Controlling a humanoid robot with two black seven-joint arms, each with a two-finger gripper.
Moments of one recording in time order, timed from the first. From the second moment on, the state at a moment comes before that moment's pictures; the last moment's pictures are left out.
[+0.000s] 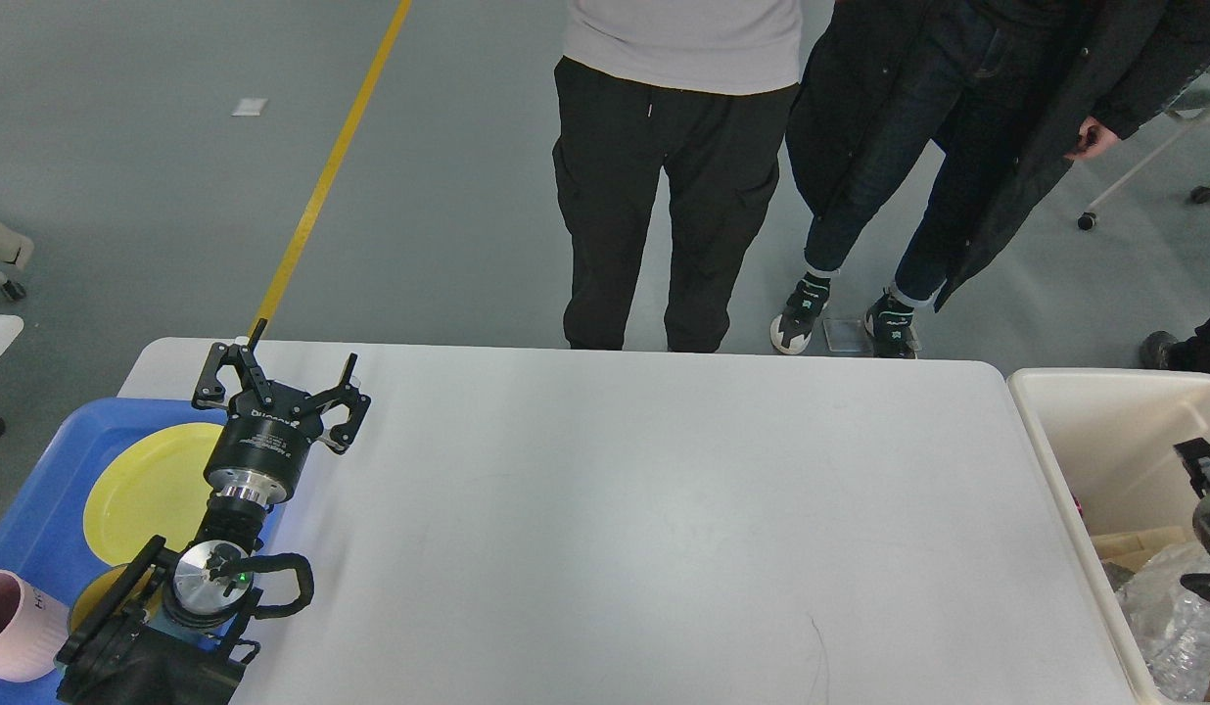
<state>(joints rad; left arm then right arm) -0.31 0.08 -1.40 -0.82 0.17 -0.45 -0.16 0.68 -0.45 -0.37 0.09 0.18 -0.04 -0.03</state>
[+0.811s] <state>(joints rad) -0.31 0.08 -1.40 -0.82 0.17 -0.45 -0.16 0.50 -0.36 0.98 0.72 -0.06 0.02 0.23</state>
